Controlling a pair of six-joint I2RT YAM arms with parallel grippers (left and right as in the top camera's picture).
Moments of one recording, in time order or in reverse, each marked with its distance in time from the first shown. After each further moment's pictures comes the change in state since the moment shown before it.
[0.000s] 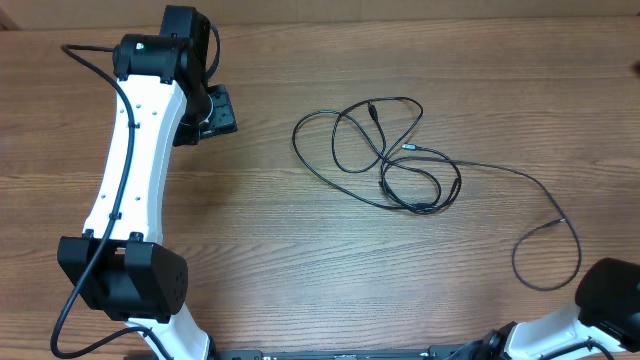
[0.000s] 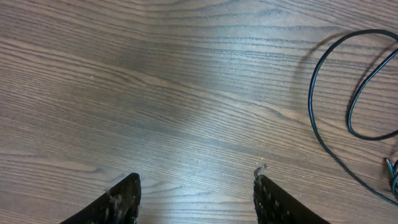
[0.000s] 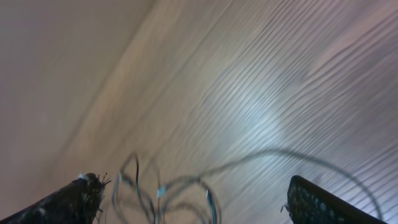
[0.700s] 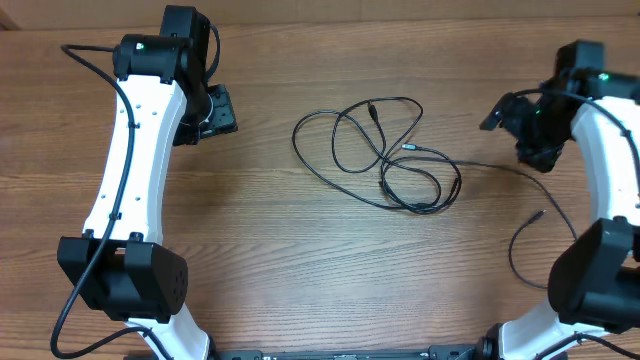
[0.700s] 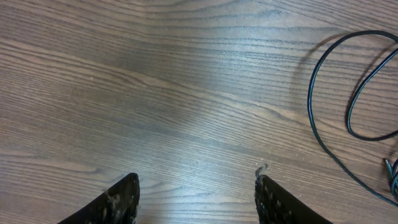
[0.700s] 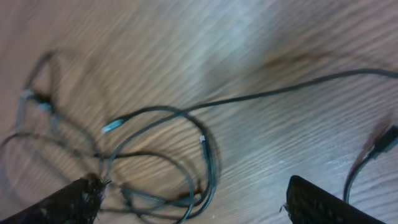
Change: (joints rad) left arm 0.000 0.000 0.000 0.003 0.000 0.000; right arm 0.375 0.005 -0.628 0.314 0.138 0.134
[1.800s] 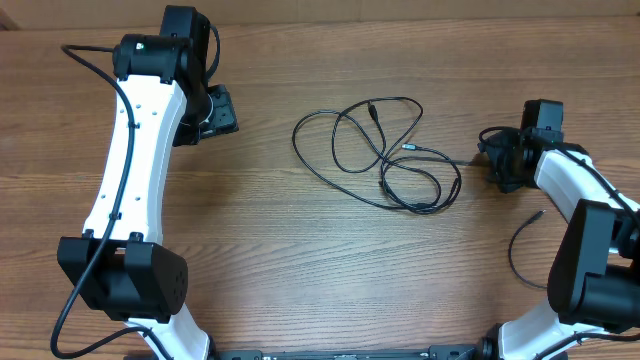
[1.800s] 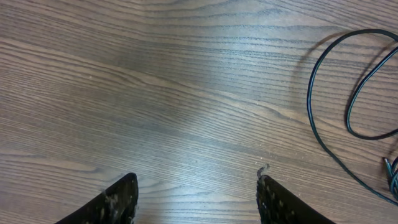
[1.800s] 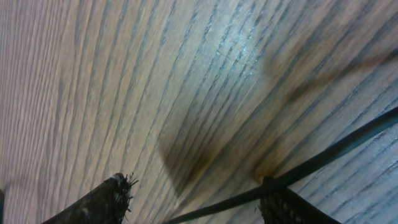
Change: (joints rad) left arm 0.000 0.000 0.000 -0.002 0.004 0.000; right arm 0.002 0.000 -0.495 0.719 0.101 0.417
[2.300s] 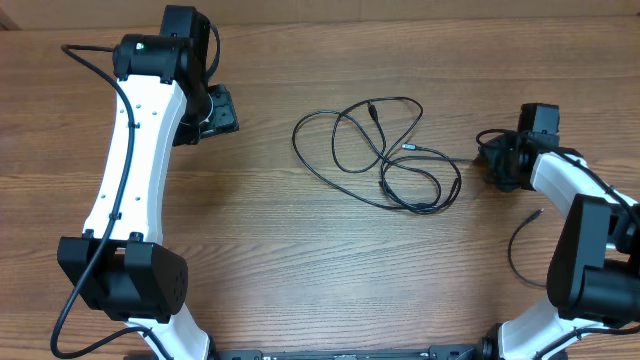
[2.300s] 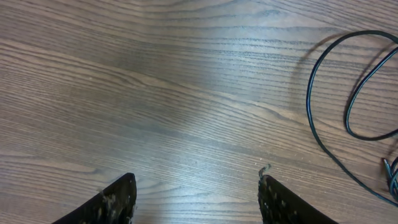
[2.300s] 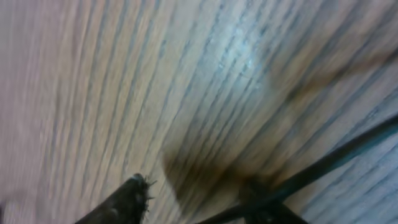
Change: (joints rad) left arm 0.000 0.000 0.000 0.003 0.000 0.000; right arm 0.006 0.027 -0.029 0.085 0.014 0.019
